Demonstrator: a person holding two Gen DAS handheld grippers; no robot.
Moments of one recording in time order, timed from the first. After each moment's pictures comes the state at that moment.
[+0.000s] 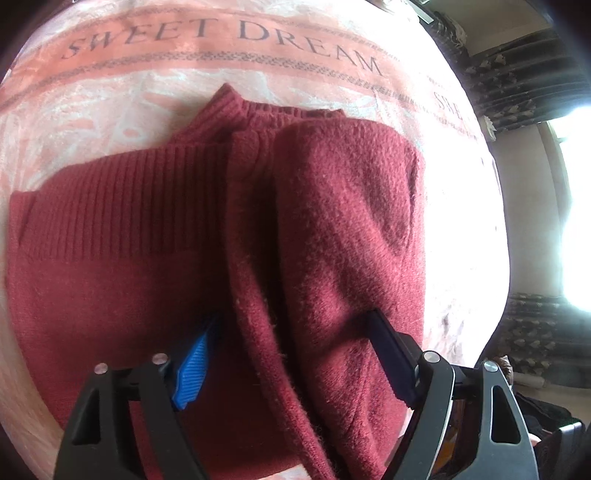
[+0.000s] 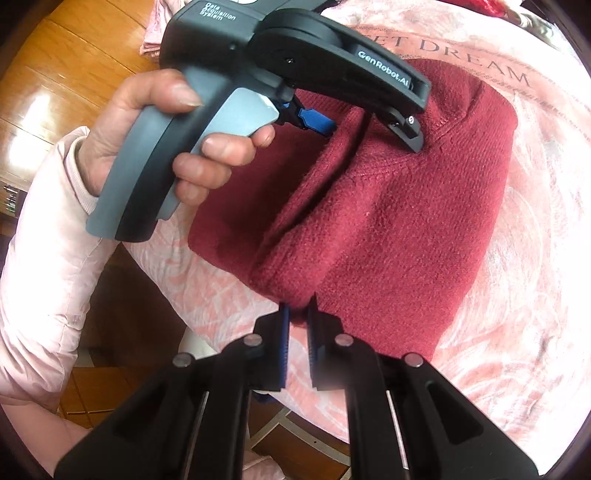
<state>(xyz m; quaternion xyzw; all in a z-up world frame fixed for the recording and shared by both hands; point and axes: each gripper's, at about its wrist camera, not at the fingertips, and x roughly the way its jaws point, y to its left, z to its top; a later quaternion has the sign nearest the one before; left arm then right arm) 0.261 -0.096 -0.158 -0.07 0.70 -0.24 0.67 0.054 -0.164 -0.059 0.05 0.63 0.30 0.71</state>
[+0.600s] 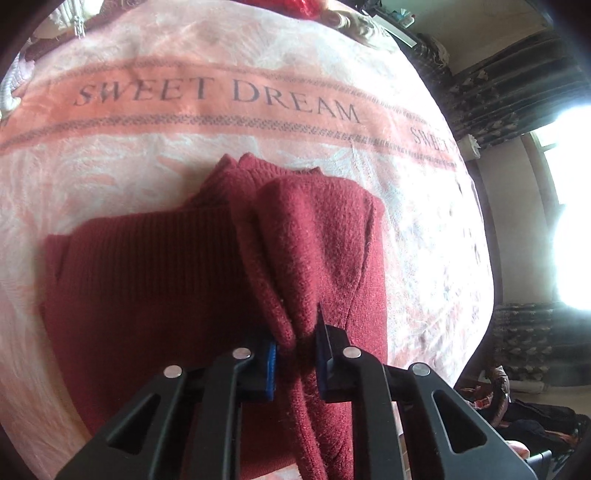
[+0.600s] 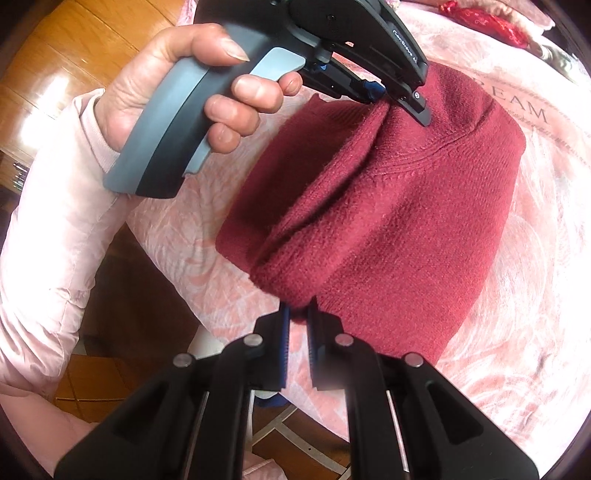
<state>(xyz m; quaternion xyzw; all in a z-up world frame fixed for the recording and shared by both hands) 0.272 -0.091 -0.110 -0.08 0.65 -0.25 0.71 0.045 -0.131 -0.028 0.02 0.60 0.34 0.73</state>
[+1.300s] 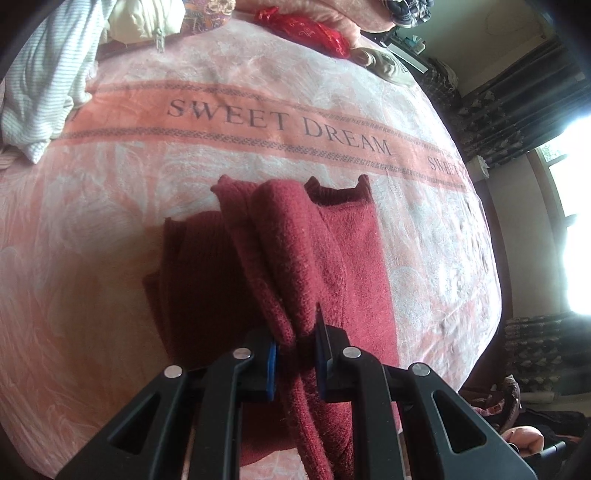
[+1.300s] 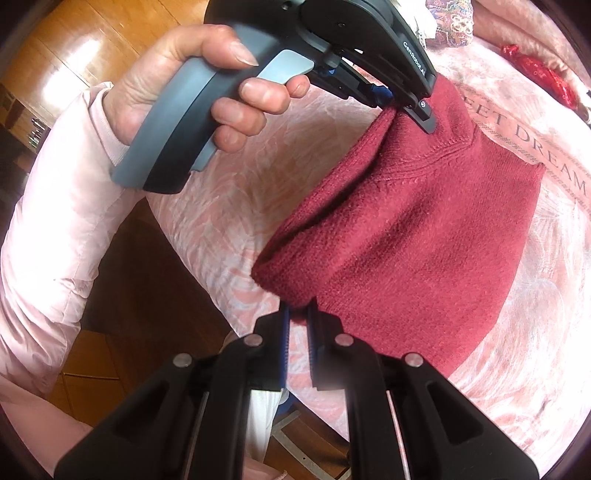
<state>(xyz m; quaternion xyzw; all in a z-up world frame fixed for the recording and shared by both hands) 0.251 0.024 -0.074 -0.08 0.63 -0.22 0.74 0.041 -0.052 -0.007 -0.03 0.58 0.38 0.72</state>
